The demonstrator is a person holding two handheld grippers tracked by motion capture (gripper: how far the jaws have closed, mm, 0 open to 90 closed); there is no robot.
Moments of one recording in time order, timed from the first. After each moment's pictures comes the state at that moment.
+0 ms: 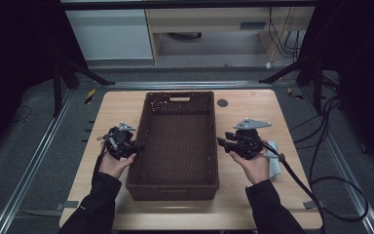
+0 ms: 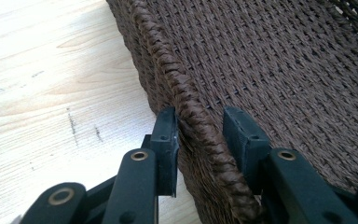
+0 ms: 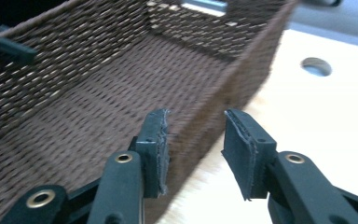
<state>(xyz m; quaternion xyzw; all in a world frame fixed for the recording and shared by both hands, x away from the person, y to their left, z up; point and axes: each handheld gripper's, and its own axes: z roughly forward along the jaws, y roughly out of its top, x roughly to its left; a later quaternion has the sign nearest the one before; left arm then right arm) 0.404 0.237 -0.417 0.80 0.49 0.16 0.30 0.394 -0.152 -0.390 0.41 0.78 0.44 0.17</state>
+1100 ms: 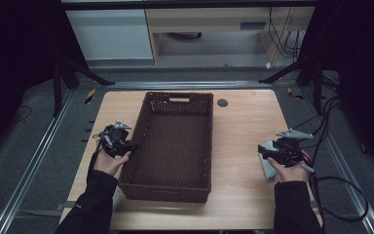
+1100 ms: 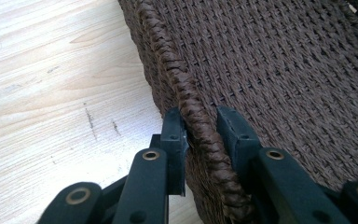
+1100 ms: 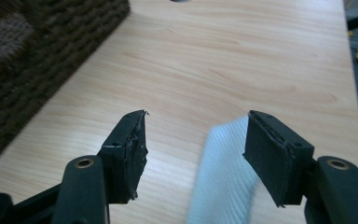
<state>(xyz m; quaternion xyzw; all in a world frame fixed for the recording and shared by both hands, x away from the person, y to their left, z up) 0.409 0.251 -0.414 0.81 0.49 0.16 0.28 0.388 -0.264 -0.433 0.54 0.73 0.35 0.23</state>
